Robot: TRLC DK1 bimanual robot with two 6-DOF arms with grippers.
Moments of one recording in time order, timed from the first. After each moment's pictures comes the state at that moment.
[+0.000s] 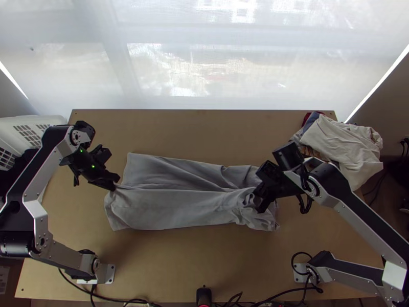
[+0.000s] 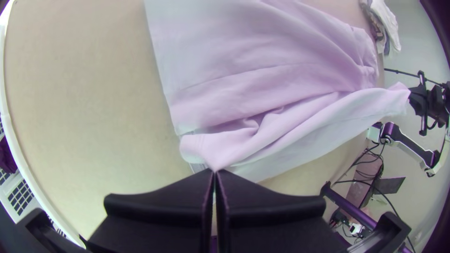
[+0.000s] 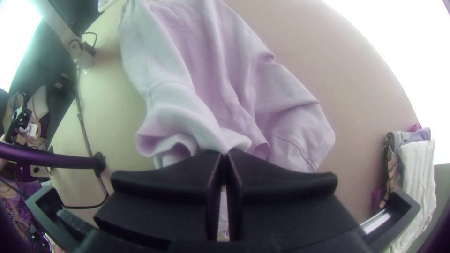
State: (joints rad) left arm 0.05 1.61 1.38 -1.44 0.24 0.35; right arm 0.58 1.26 1.16 -1.00 -0.26 -0.27
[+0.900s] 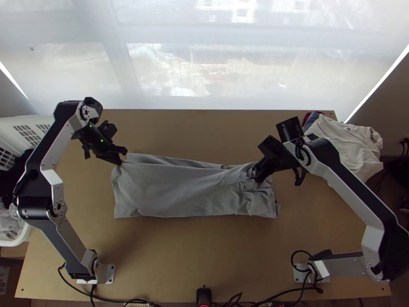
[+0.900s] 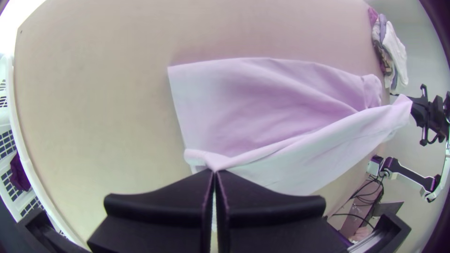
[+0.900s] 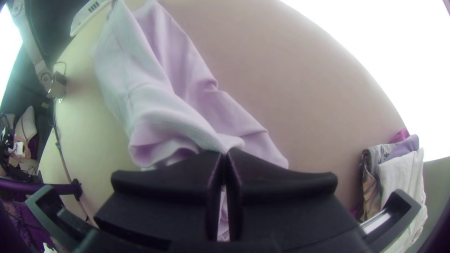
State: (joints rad) left arm 0.03 1.90 1.77 -1.43 0.22 0.27; right arm 0.40 1.50 1.31 -0.90 -0.26 -0.35
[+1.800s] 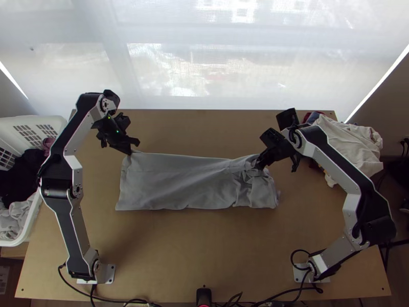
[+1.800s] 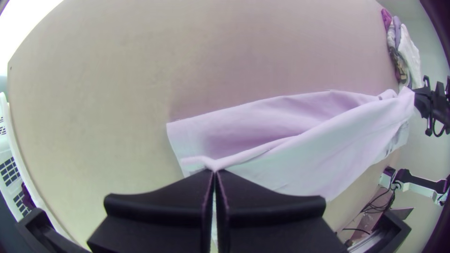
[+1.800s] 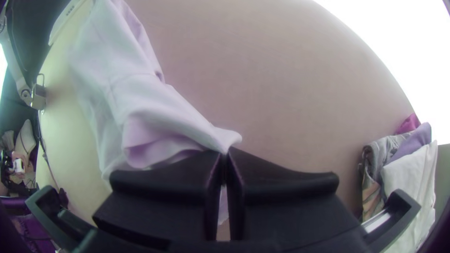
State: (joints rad) left arm -0.04 2.13 2.01 -1.41 0.16 0.24; right arm 0.28 1.73 1.39 -0.85 -0.25 -0.40
